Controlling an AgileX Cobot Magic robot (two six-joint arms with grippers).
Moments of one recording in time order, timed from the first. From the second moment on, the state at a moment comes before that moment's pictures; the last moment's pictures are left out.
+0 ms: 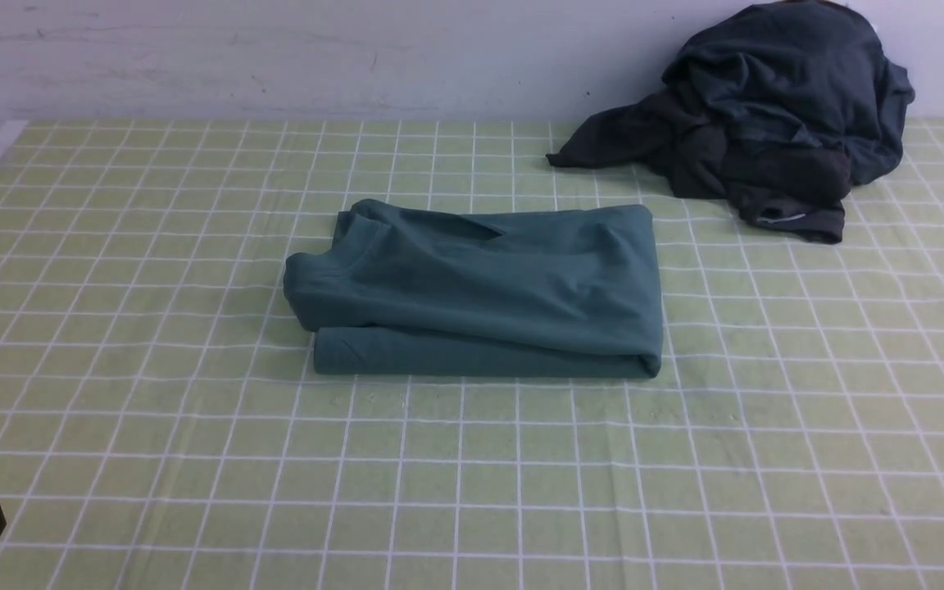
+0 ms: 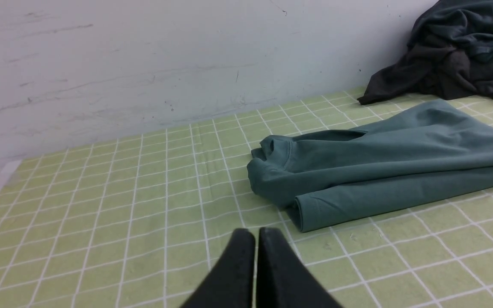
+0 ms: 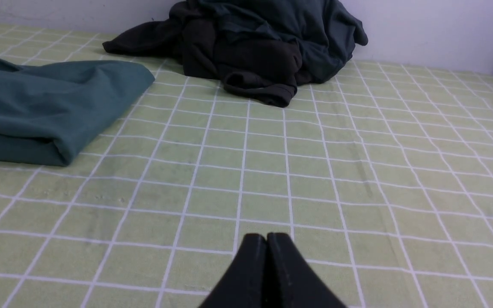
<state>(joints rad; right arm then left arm) -0.07 -0.01 0.02 0.07 0.36 -0.12 -0.03 -0.01 -0.14 -0.51 0.34 0.61</state>
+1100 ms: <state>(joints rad) -0.07 -0.01 0.02 0.07 0.36 -0.13 0.06 -0.01 0.02 -0.12 0.34 0.16</state>
